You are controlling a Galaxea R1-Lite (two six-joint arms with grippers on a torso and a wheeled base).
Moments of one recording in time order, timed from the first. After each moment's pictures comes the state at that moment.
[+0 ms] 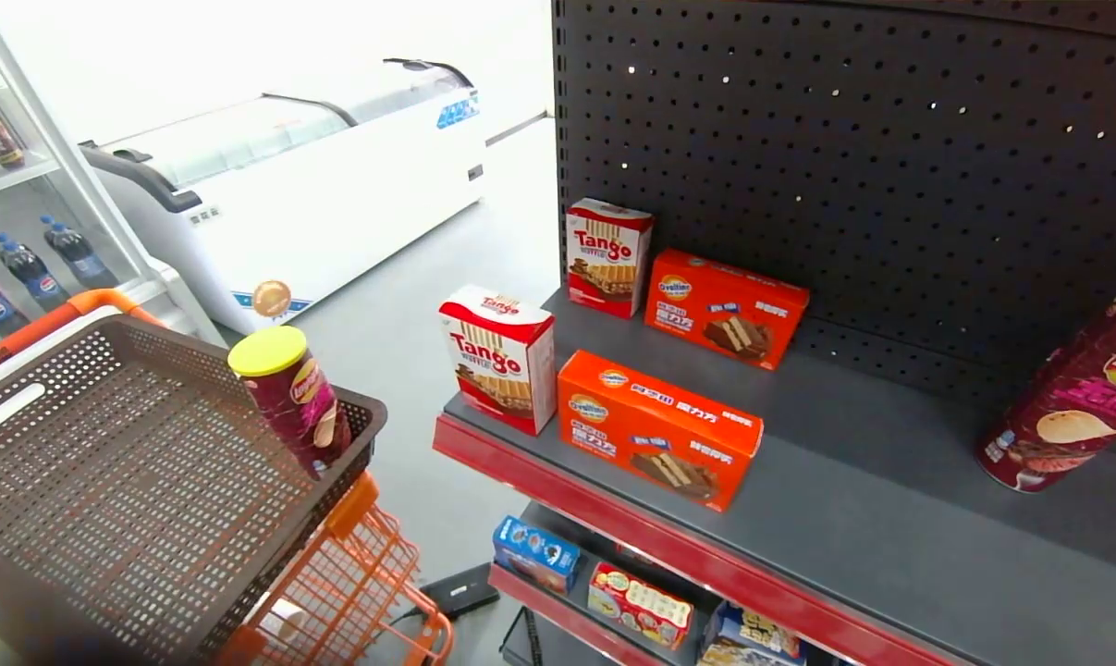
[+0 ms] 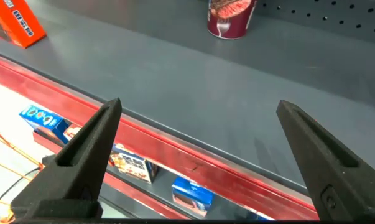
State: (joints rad) left arm 0.00 0.00 -0.02 0.00 0.02 0.02; right arm -0.02 0.00 0.00 0.00 -0.03 0.00
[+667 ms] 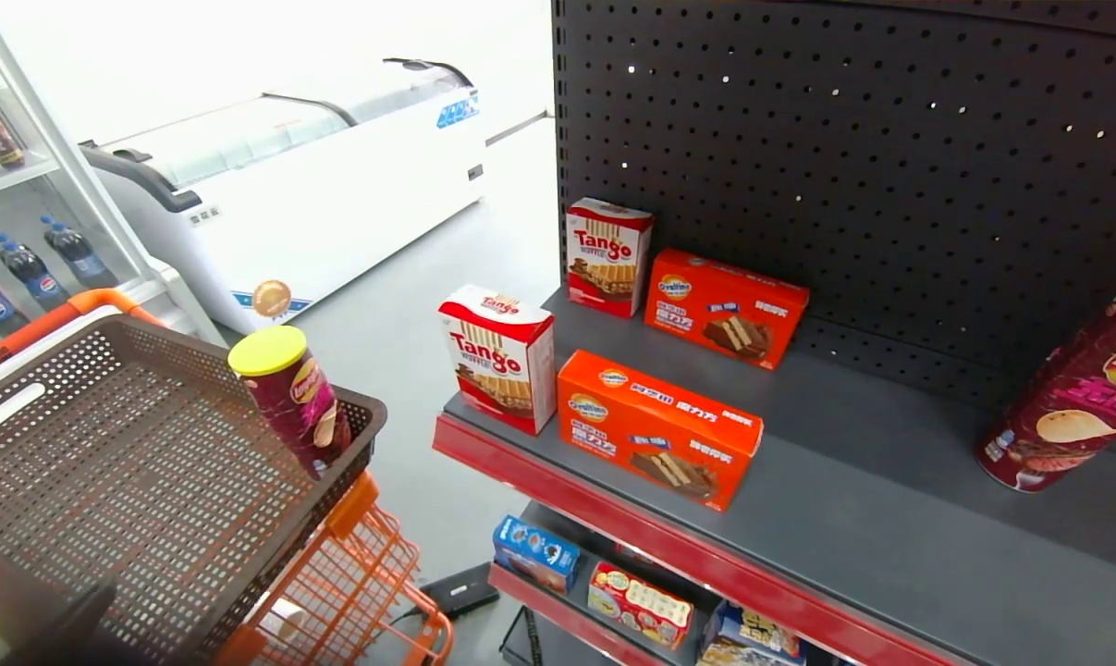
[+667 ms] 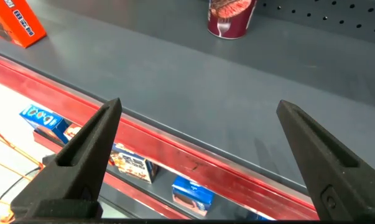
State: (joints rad) left arm 0.00 0.67 -0.25 -0.26 0.01 0.04; right arm -0.01 0.00 0.00 0.00 -0.03 0.00
